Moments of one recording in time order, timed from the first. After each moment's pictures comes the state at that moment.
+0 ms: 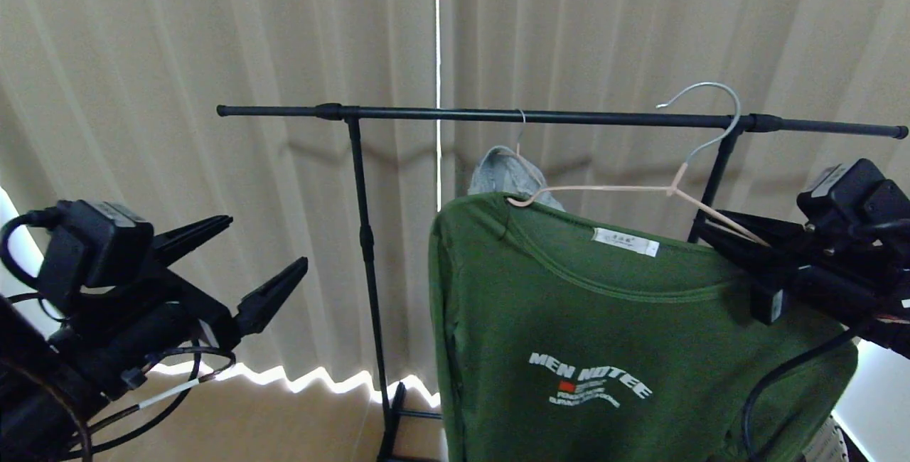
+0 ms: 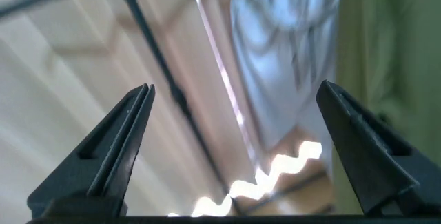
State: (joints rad) left arm -0.24 1.43 -0.21 -1.29 -0.19 0.26; right arm 0.24 1.34 -0.48 -0.74 0.13 -0.45
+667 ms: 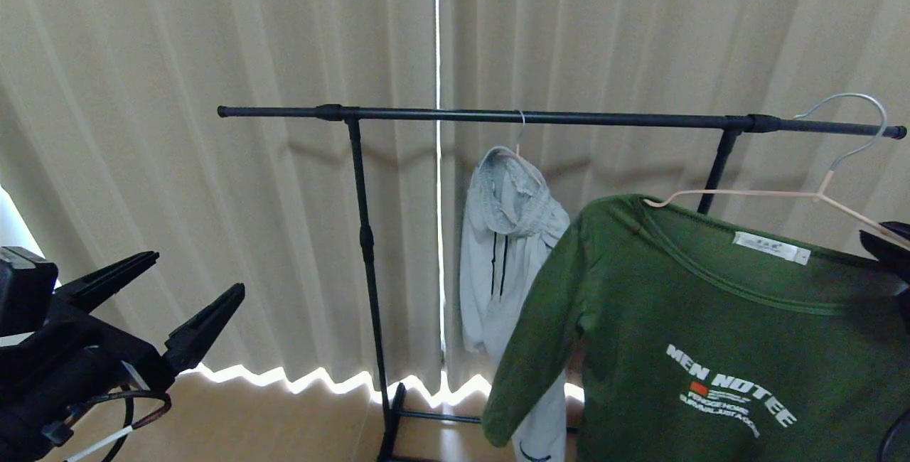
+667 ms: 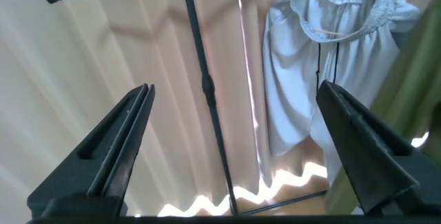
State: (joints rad) left arm -0.10 1.31 -0.06 -1.29 -0.18 0.19; right arm -0.12 1.09 -0.50 -0.44 0.03 -0.64
